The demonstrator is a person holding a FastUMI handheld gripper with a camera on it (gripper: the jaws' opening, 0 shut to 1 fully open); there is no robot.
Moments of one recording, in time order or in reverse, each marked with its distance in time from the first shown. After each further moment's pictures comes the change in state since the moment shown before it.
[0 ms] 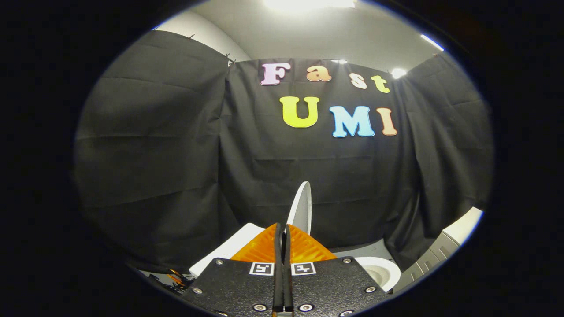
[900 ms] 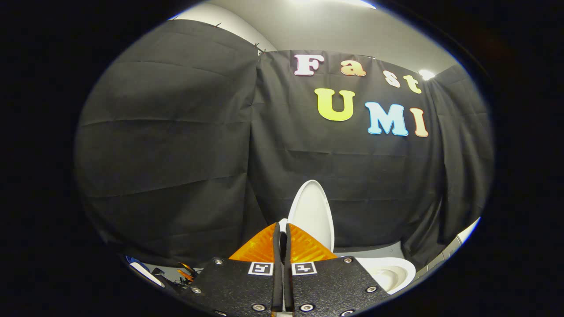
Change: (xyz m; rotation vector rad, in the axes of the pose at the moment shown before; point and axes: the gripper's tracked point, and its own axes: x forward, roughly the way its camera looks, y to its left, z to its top) arm 0.024 0.098 -0.010 -0.077 0.063 0.133
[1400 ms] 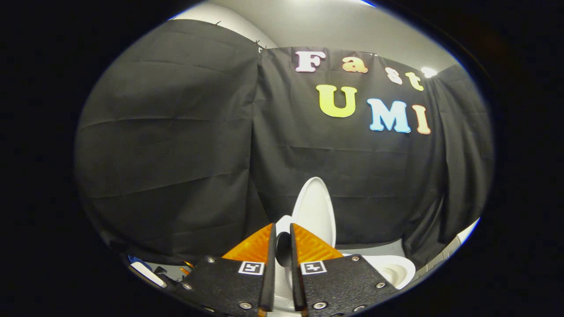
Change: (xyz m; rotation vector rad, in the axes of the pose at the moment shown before) arm -0.004 0.006 0.003 0.070 0.035 0.095
